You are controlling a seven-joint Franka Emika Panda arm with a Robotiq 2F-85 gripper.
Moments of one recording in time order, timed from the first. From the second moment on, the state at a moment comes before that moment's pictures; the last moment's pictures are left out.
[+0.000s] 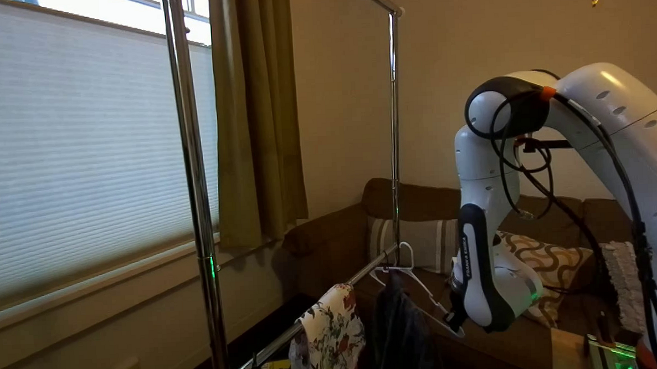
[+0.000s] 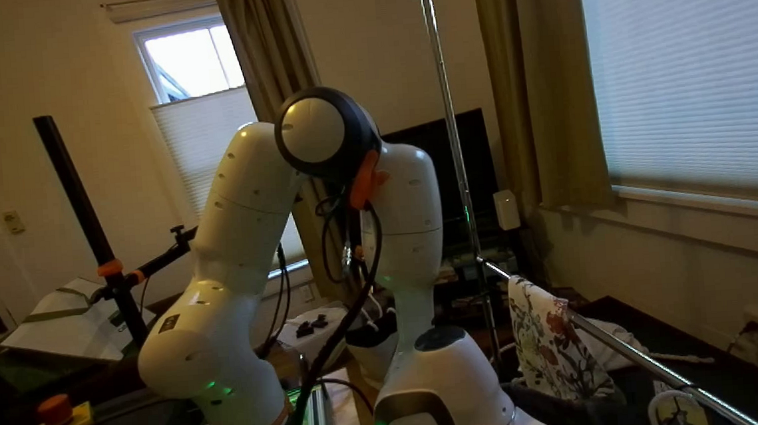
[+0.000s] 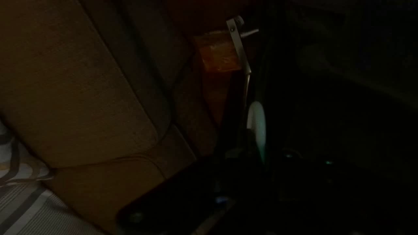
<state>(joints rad) -0.12 0.62 -0.26 -2.72 0.09 3.63 -0.04</state>
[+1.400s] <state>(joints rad) -0.15 0.65 -0.15 -2.75 -0.05 3.29 -0.15</state>
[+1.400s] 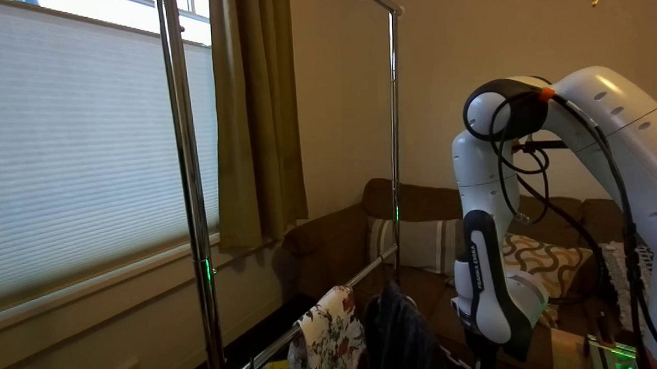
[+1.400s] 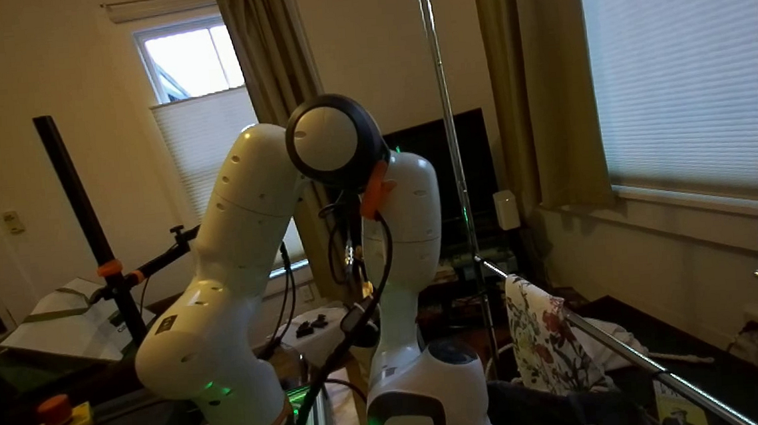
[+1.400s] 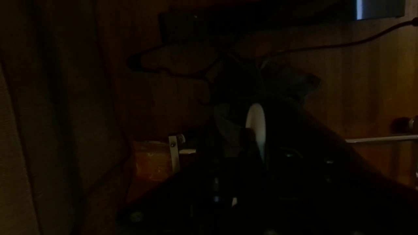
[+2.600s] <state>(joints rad) -0.45 0.66 -0.09 -2.75 -0.10 3.72 0.01</state>
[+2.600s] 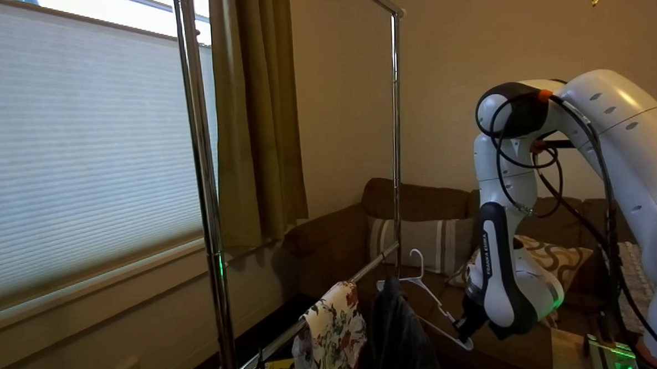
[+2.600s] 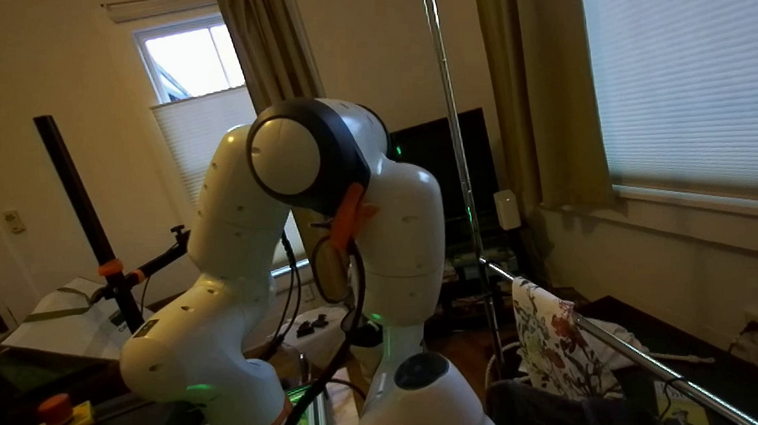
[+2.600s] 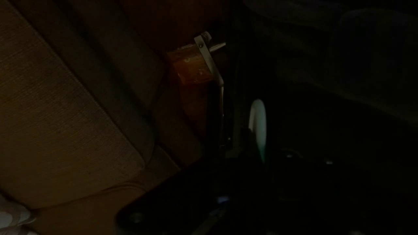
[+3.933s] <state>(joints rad) -0.40 0.90 0.01 -2.72 -0.09 3.67 0.08</state>
